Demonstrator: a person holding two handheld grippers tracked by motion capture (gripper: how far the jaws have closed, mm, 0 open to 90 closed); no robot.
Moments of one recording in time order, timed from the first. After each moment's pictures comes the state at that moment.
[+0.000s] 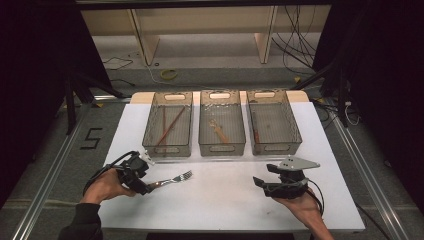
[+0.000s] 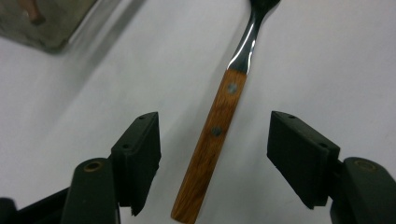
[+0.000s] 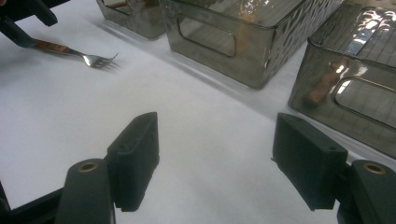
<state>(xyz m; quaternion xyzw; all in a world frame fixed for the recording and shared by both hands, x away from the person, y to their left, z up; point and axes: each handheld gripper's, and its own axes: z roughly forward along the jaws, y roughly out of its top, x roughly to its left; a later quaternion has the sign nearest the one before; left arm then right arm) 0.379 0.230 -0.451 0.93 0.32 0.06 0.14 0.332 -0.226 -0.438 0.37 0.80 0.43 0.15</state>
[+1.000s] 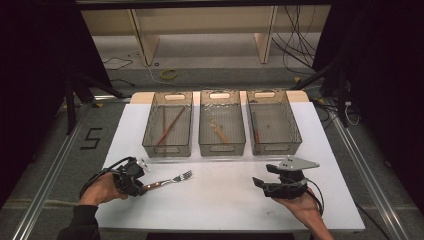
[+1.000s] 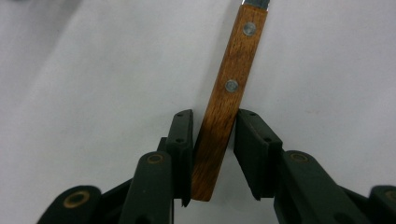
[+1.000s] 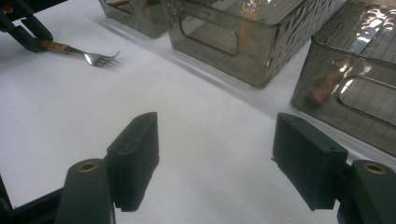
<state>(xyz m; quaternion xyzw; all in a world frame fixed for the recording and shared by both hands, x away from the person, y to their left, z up) 0.377 0.239 -0.468 0.95 0.30 0.04 0.11 0.332 -0.226 -0.439 0.37 0.81 0.43 0.15</state>
